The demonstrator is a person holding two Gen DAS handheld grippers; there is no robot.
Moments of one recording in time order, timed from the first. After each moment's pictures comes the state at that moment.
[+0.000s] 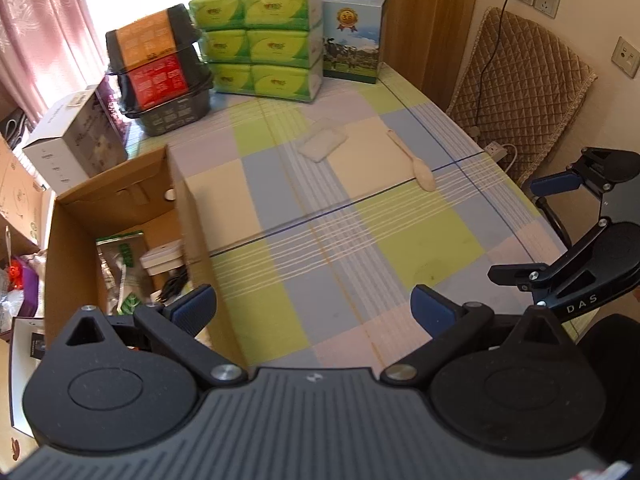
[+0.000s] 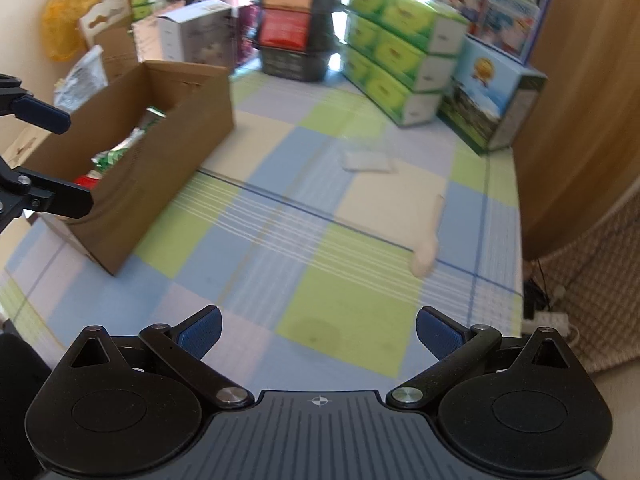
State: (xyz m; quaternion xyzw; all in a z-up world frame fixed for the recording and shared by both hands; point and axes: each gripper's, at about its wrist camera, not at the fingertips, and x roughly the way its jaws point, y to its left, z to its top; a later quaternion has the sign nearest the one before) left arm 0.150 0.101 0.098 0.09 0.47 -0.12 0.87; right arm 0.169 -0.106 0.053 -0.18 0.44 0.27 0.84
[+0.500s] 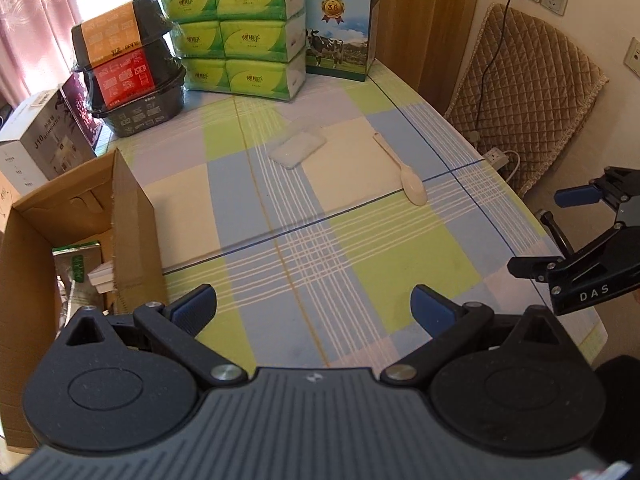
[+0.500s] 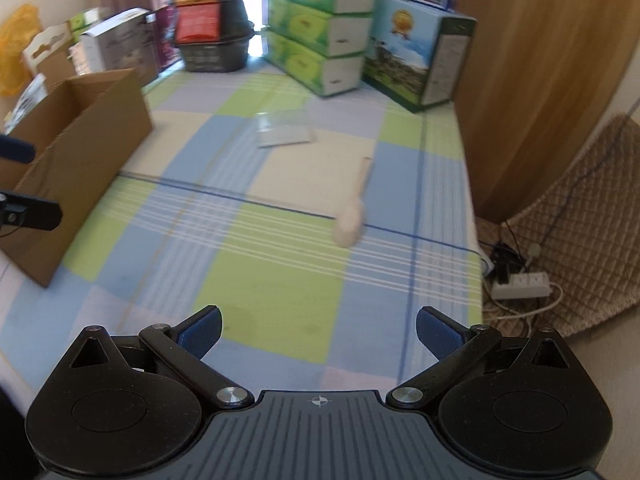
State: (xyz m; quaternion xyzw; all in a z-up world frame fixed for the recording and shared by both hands) left arm 0.188 0.051 0.052 0.08 0.47 -0.12 0.87; right arm 0.215 -0.181 0.015 -0.13 0.45 0.20 0.86
